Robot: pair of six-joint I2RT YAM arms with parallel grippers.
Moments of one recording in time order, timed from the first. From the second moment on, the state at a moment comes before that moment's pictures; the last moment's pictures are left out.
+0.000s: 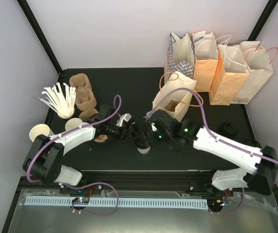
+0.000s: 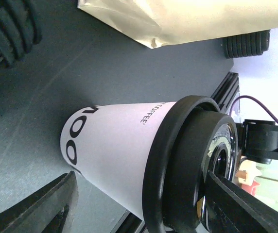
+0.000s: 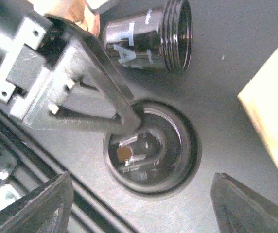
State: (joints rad) left arm -0.46 1.42 0.73 -0.30 0.83 -0.47; right arm 1.01 1.34 1.18 -0.77 0.05 0.43
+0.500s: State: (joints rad) left arm -0.44 1.35 0.80 -0.42 0.81 -0.52; right arm 0.93 0.88 0.41 -0.17 -0.19 1.07
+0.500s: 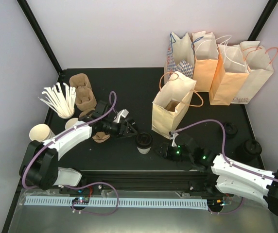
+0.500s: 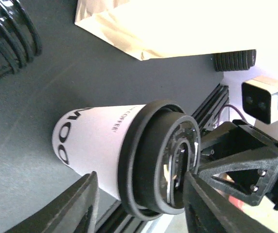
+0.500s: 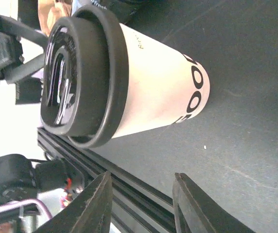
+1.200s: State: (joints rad) left arm -0.40 1.38 0.70 -0.32 0.90 -0.57; right arm 0.77 0.99 0.31 0.19 -0.30 1.20
